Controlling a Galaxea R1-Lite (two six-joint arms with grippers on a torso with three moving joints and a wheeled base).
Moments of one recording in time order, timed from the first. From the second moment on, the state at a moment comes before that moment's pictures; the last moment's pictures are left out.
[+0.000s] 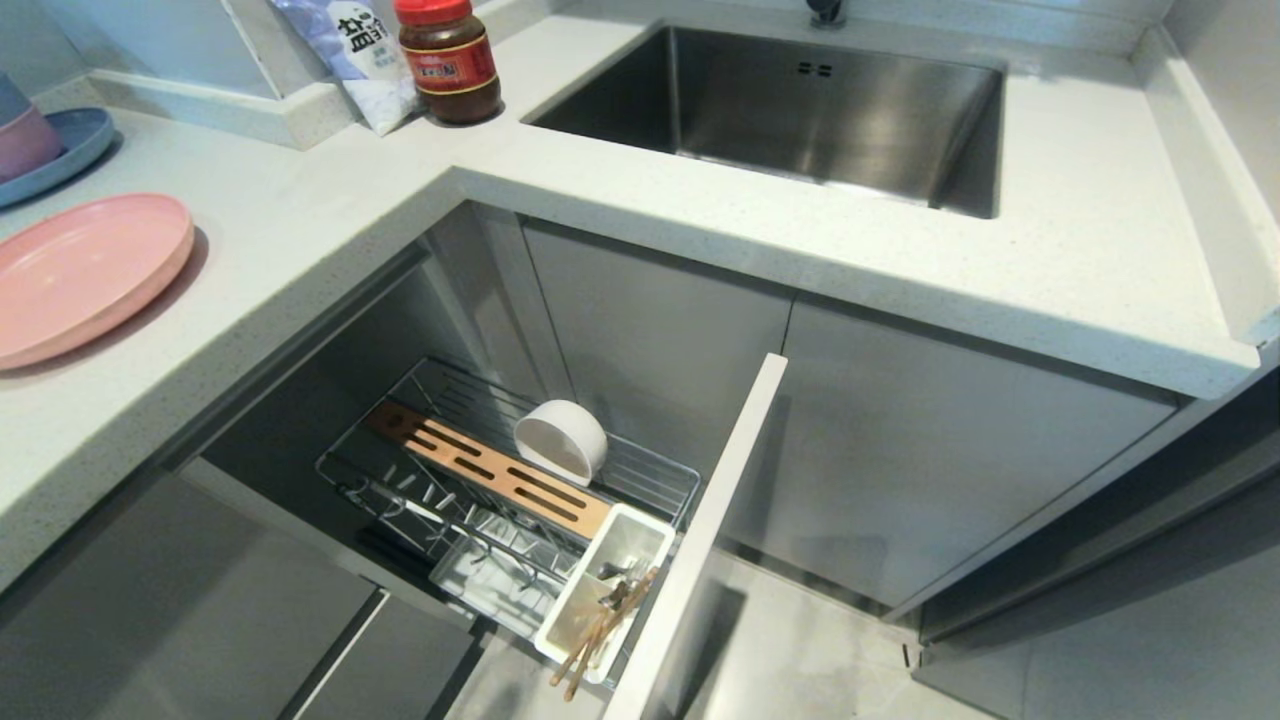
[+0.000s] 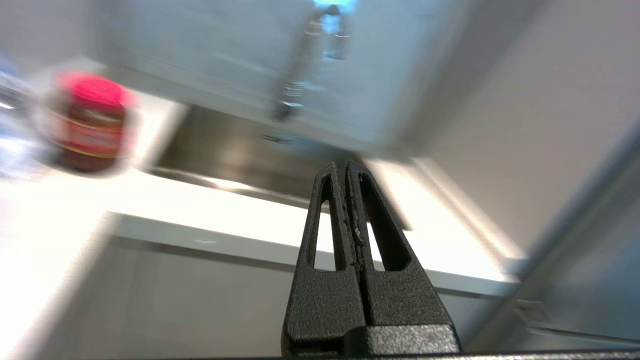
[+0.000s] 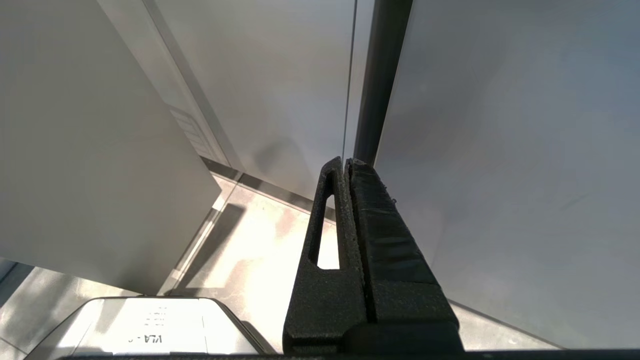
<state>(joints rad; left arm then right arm) -0.40 0.94 -0.89 -0.59 -0.17 -0.18 0.00 0.00 0.00 0.00 0.00 0.00</state>
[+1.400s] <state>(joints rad) 0.08 1.21 -1.39 0.28 0.13 0.02 0.00 0.00 0.00 0.00 0.00 0.00</state>
